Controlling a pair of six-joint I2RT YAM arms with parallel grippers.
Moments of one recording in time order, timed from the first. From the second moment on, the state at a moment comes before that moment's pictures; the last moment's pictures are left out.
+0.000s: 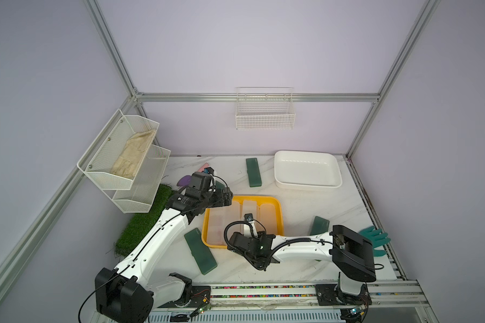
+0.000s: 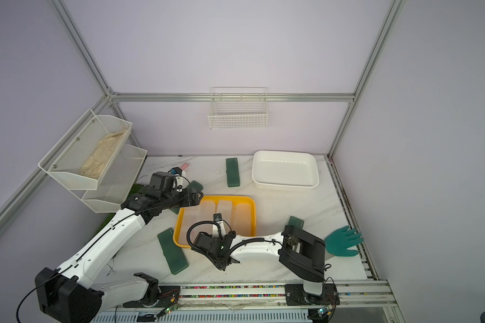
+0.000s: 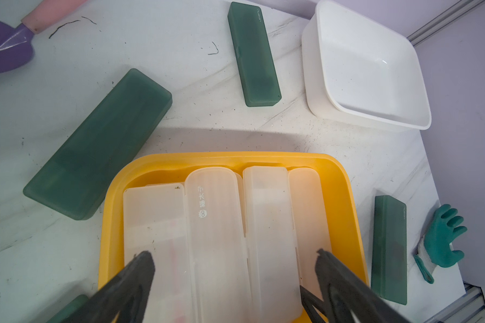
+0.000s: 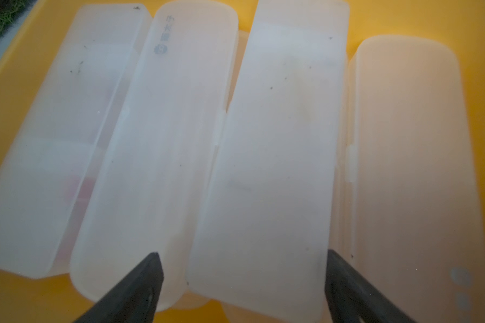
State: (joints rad) left arm -0.35 1.22 1.11 -0.67 0.09 -0.42; right arm 1.27 1.81 1.15 -0.40 0.61 0.97
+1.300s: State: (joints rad) left arm -0.32 1.36 1.03 -0.83 -0.10 -0.46; right arm 0.48 1.28 0.88 -0.30 0.09 0.60
